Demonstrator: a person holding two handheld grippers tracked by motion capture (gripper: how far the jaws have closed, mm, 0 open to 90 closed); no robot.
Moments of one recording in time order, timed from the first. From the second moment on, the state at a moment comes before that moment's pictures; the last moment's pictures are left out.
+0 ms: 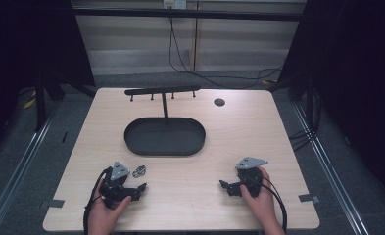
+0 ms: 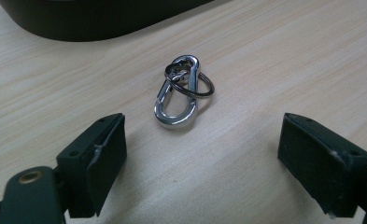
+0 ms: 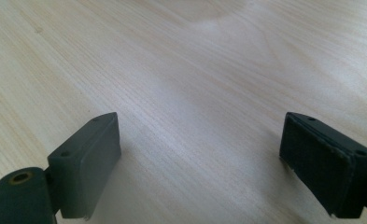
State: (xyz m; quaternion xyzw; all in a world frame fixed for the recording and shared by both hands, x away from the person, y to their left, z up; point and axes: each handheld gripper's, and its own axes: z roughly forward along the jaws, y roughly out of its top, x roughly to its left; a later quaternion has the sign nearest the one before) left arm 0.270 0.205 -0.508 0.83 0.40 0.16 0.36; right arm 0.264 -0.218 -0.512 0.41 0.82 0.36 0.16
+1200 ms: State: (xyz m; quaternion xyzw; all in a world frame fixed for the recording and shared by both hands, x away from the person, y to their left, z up) left arm 0.286 0.197 -0.489 0.84 0.42 0.13 0.33; right arm 0.264 -0.218 -0.512 0.41 0.82 0.36 0.16
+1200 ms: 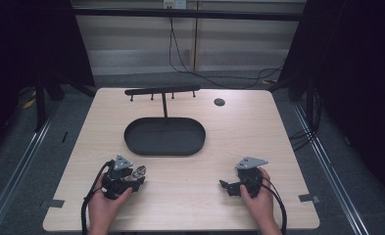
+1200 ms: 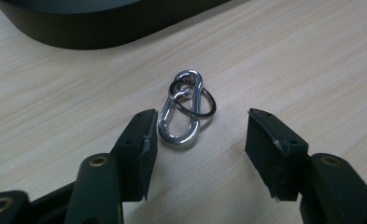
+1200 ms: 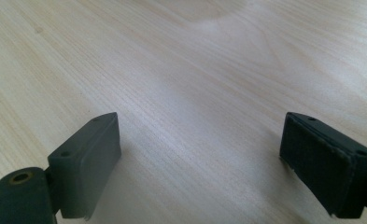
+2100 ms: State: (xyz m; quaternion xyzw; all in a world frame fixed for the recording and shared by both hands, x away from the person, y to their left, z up) left arm 0.299 0.188 -0.482 0.83 0.44 0.13 0.30; right arm 0.264 -0.218 -0.512 0.41 0.82 0.36 0.16
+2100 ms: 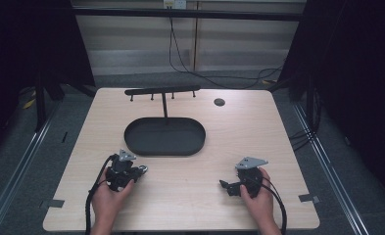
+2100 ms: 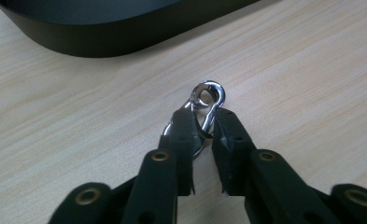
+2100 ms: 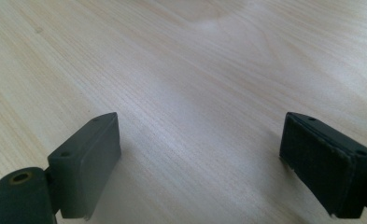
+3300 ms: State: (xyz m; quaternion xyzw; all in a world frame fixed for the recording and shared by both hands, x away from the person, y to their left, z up) left arm 0.304 0.190 -0.455 0.83 0.45 0.13 0.31; right arm 0.264 -0.218 -0.512 0.41 0.82 0.36 0.16
